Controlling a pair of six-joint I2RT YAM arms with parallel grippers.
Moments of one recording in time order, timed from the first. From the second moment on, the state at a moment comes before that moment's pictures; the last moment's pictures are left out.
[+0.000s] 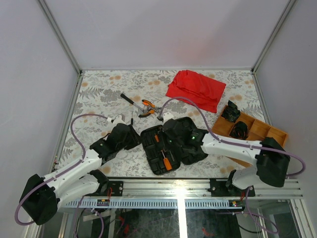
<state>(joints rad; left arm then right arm) -0.66 0.92 0.48 -0.28 -0.13 -0.96 1.07 1.39 0.92 -0.29 0.13 0.57</state>
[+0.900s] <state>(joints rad) -0.65 0.84 0.32 -0.27 -0.19 -1.05 1.01 1.79 1.11 -0.22 -0.08 0.63</state>
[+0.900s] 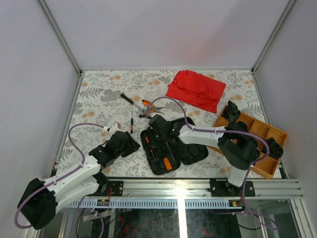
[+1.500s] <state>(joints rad) -0.65 0.88 0.36 -0.32 -0.19 -1.05 0.99 1.86 1.18 -0.25 -0.03 0.67</state>
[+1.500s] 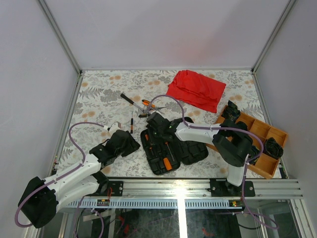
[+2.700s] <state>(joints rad) -0.65 0.86 0.35 -0.28 -0.14 -1.04 0.98 1.84 1.23 -0.32 -0.04 0.61</state>
